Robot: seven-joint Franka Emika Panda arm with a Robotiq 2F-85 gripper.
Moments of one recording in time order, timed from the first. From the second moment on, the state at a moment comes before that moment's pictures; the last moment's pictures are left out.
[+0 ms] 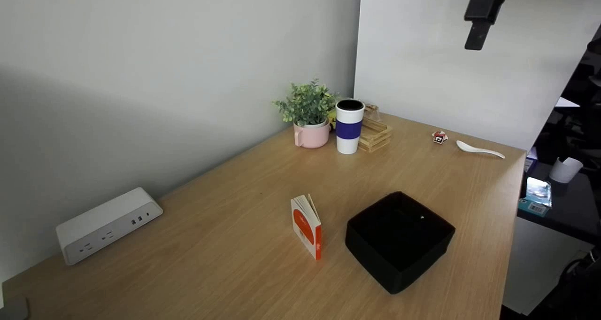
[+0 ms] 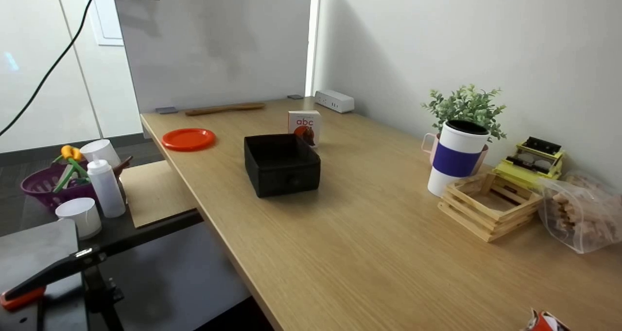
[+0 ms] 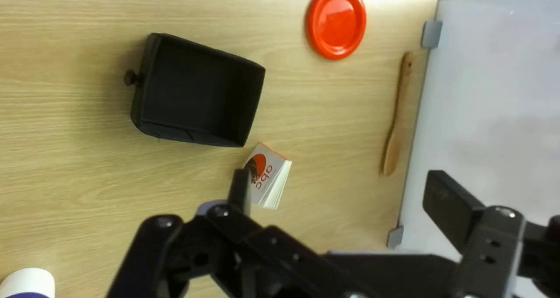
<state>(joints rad) 0.05 -0.08 -0.07 -1.91 0.51 1.80 -0.16</state>
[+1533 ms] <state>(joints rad) 0.07 0.00 0.09 -1.96 -0.08 2.23 0.96</state>
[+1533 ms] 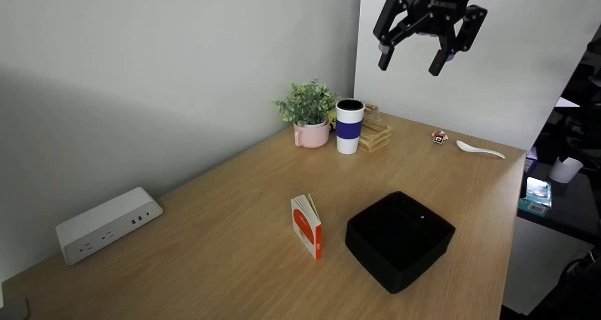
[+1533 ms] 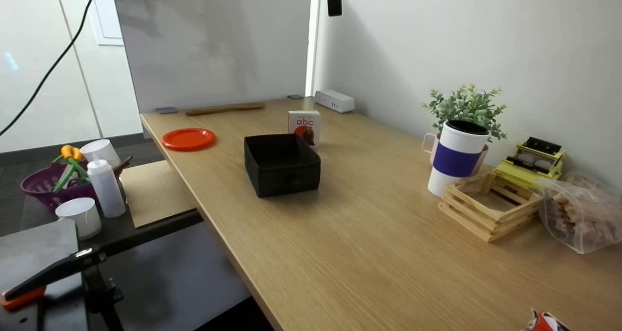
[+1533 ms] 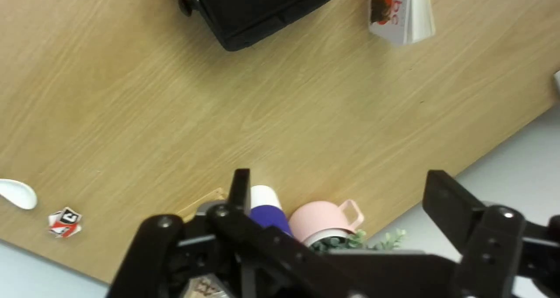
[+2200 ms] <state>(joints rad) 0.07 0.05 0.08 -1.93 -0.07 2.18 0.90</state>
